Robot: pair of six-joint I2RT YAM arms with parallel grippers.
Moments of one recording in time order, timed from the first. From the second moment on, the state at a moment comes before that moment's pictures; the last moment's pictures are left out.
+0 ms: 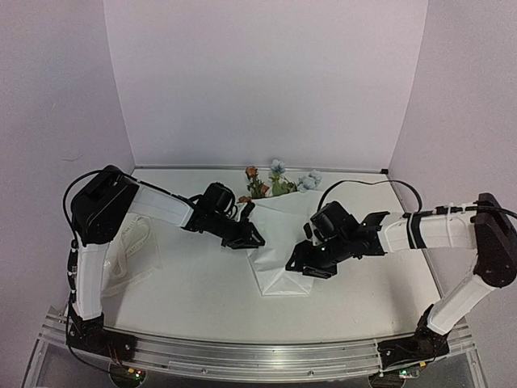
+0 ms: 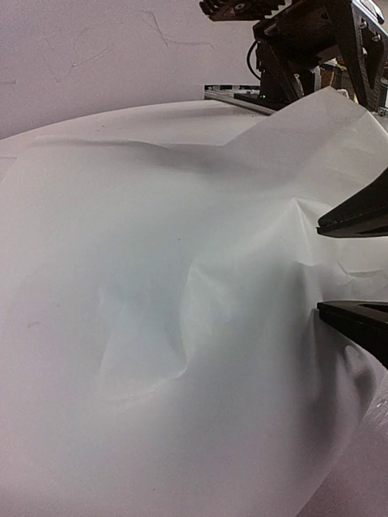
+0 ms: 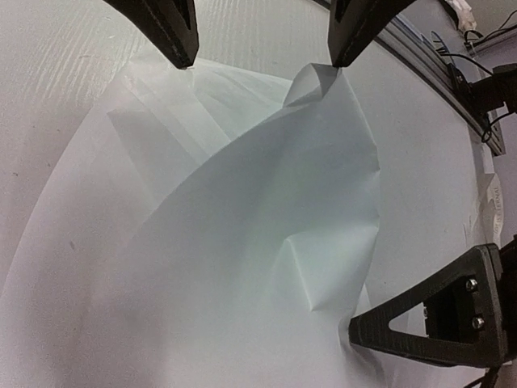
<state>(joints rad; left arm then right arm) -0.72 2.12 1.29 0.04 0.63 -0.64 0.85 1.57 0.91 -0.32 -0.18 0.88</state>
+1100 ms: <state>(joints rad) -0.72 2.13 1.29 0.04 0.63 -0.63 0.98 1.56 0.84 -0.09 0.10 1.10</state>
